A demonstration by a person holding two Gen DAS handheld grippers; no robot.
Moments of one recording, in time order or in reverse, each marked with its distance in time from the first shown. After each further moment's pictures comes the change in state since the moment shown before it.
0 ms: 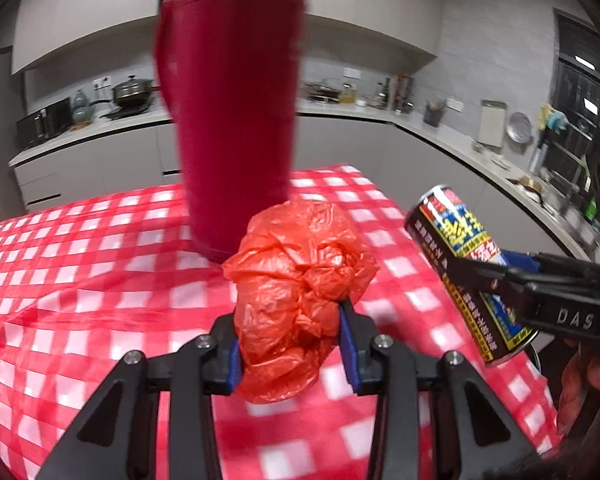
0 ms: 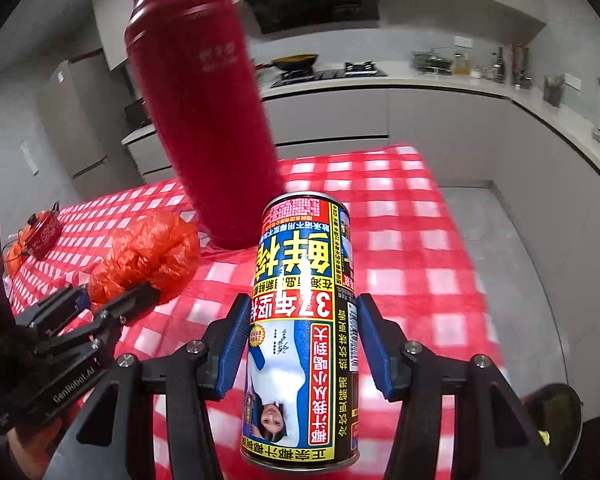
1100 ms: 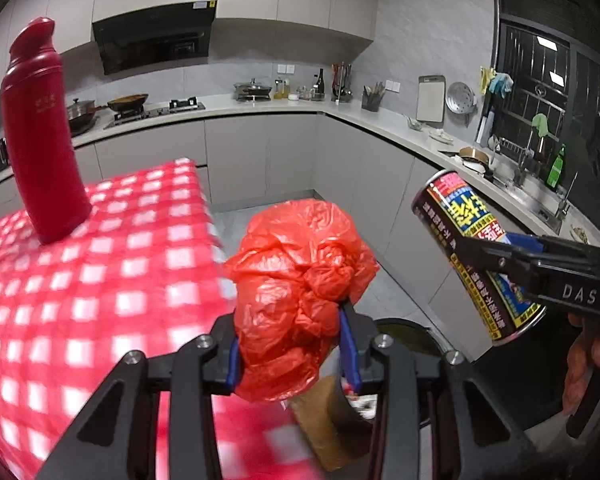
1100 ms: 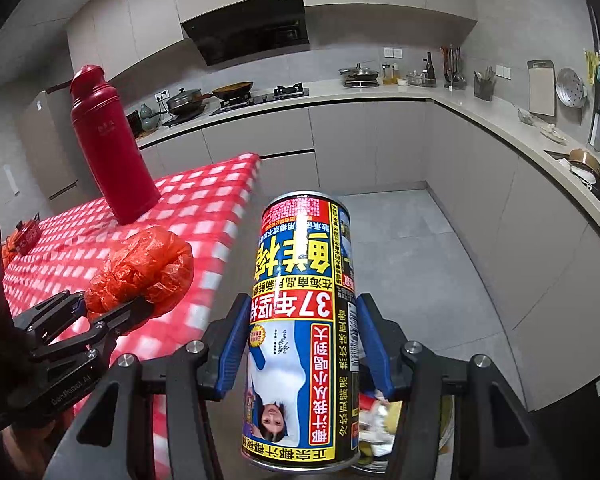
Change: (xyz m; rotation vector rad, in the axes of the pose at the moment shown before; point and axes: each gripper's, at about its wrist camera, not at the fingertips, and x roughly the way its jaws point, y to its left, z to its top) left arm 0.007 -0.296 -0.040 0.057 -0.006 -0.064; right arm -0.174 -0.280 -0.091 0.031 -0.056 -0.088
